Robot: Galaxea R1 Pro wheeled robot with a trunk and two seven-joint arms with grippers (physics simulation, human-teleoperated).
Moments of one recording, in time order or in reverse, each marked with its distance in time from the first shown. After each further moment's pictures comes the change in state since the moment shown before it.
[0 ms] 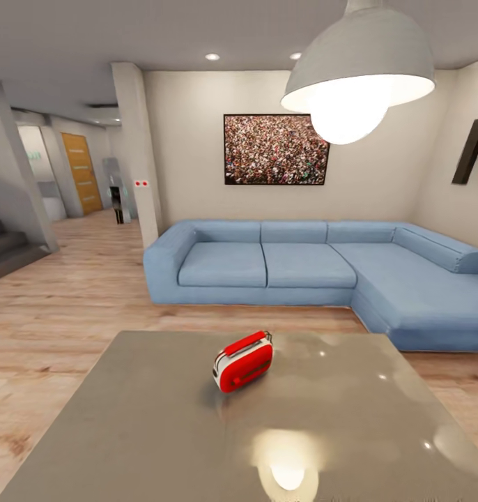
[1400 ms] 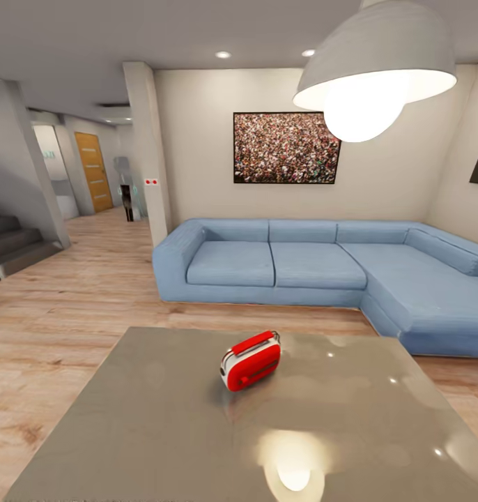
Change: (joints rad) left arm 0.000 0.000 0.000 0.000 0.000 0.000 0.000; right arm 0.000 0.000 0.006 0.000 0.011 0.000 0.000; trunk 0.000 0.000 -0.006
